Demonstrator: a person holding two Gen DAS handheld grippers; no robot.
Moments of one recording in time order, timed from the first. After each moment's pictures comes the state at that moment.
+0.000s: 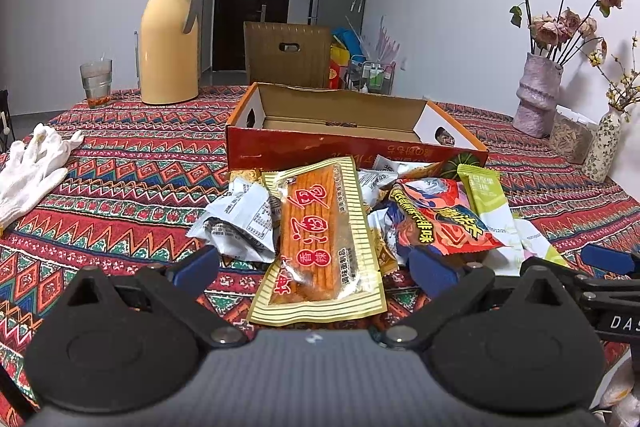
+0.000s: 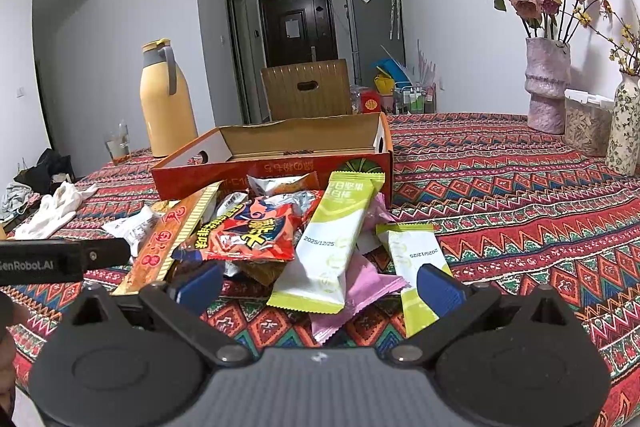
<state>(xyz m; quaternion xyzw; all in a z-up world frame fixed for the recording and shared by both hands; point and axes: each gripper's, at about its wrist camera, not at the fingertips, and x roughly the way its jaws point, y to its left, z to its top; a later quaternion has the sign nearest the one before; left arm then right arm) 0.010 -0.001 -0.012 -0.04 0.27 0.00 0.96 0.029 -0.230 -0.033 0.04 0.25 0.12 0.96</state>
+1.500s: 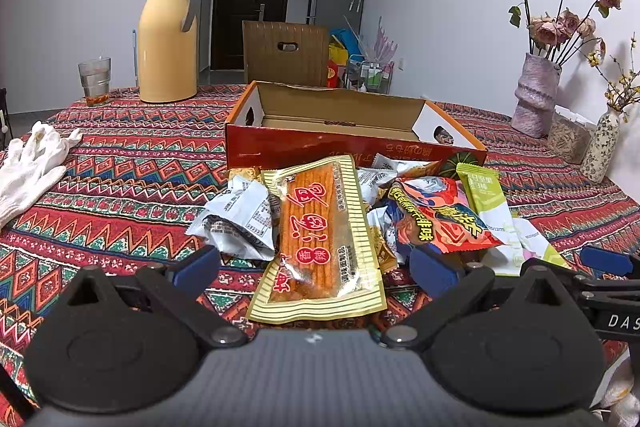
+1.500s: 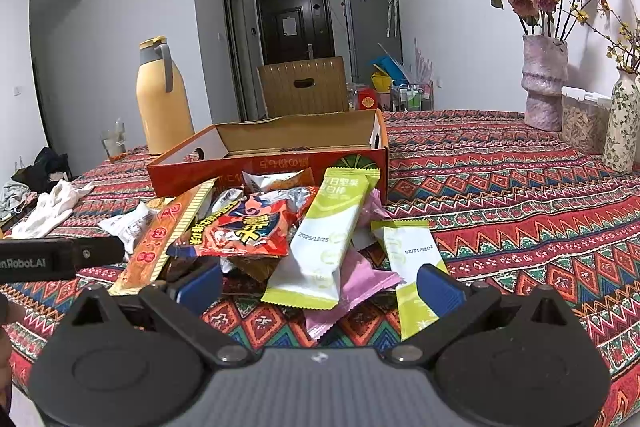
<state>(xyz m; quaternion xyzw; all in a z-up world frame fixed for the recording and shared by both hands) 0.009 0.000 -0.014 -0.05 0.27 0.00 0.96 0.030 -0.235 -0.037 0.04 0.25 0.12 0.96</state>
